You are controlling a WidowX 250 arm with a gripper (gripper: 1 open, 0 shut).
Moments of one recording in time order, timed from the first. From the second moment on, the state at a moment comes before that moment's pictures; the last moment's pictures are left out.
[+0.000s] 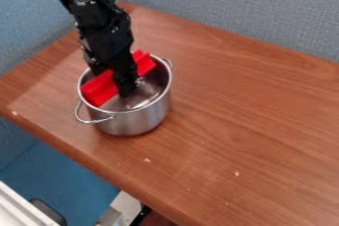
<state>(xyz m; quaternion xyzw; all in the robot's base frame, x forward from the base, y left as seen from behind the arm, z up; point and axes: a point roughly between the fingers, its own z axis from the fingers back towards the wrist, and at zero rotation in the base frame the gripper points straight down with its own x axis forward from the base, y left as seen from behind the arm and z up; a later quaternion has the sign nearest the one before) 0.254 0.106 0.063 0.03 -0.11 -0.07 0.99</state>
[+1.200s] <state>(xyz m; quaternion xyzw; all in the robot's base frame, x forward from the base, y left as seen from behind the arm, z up) 0.249 0.087 0.055 0.01 -0.07 -0.05 1.00</state>
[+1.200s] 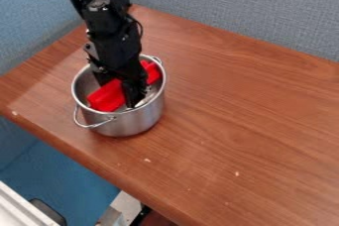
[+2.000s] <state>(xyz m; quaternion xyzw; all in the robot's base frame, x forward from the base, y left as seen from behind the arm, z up) 0.273 0.083 0.078 0.00 -0.05 -0.03 1.00</state>
